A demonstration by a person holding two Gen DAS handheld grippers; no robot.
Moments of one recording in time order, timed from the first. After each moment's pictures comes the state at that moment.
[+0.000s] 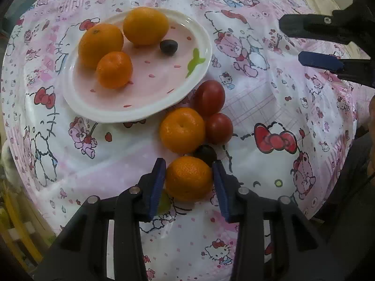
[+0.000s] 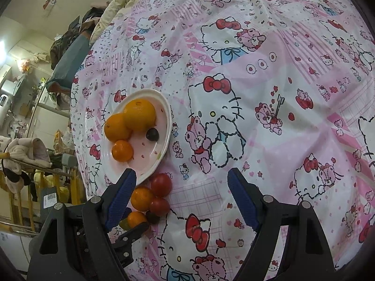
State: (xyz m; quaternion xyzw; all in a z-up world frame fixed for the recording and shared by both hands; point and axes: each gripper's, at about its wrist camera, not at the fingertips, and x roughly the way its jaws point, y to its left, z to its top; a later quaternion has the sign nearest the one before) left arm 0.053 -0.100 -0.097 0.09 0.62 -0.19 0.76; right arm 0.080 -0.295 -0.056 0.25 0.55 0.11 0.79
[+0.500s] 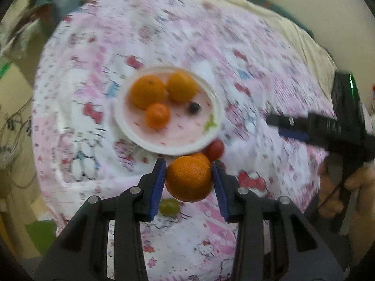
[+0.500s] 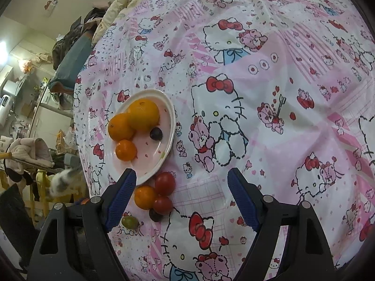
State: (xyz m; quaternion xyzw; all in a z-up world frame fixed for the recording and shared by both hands) left arm 0.050 -0.042 -0.013 -0.04 0.53 -0.14 0.84; right arm 0.077 -0.294 -0.053 0.26 0.55 0.12 0.78
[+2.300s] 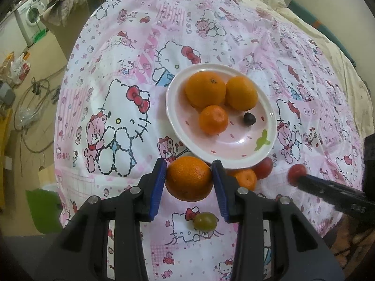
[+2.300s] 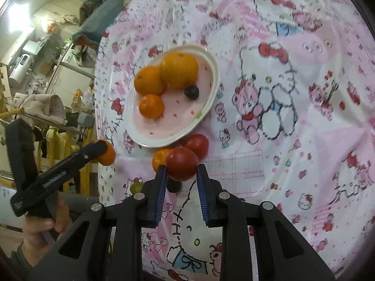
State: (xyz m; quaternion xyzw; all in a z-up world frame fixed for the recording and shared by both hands) left arm 0.071 -0.005 -0.043 -0.08 0.55 -0.02 0.83; right arm 0.066 -0.251 -0.066 0.20 0.58 0.23 0.75
